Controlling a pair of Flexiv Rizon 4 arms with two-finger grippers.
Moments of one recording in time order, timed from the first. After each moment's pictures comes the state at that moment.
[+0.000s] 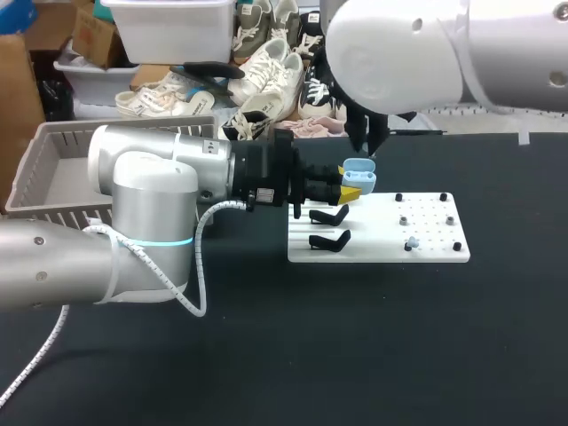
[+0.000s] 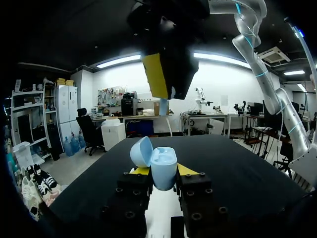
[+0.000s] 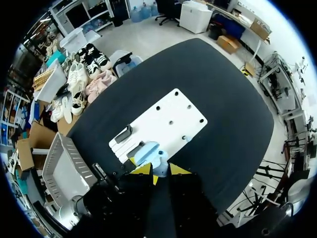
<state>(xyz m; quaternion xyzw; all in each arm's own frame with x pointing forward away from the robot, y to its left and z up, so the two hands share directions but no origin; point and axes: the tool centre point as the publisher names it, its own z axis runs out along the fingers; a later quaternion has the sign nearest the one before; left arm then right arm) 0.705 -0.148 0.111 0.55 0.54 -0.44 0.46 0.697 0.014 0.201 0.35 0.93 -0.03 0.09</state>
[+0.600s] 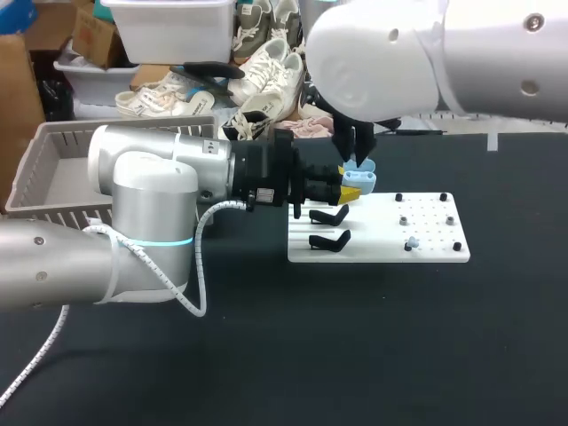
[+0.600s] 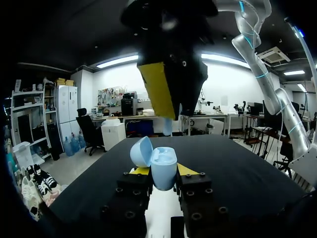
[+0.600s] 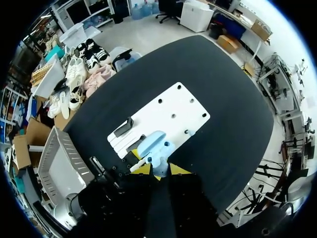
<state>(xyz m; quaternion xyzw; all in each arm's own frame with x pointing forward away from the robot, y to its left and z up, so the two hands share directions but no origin) 0.705 -0.148 0.111 0.55 0.54 -0.44 0.46 0.692 0.028 0.186 0.35 0.93 -0.04 0.08</state>
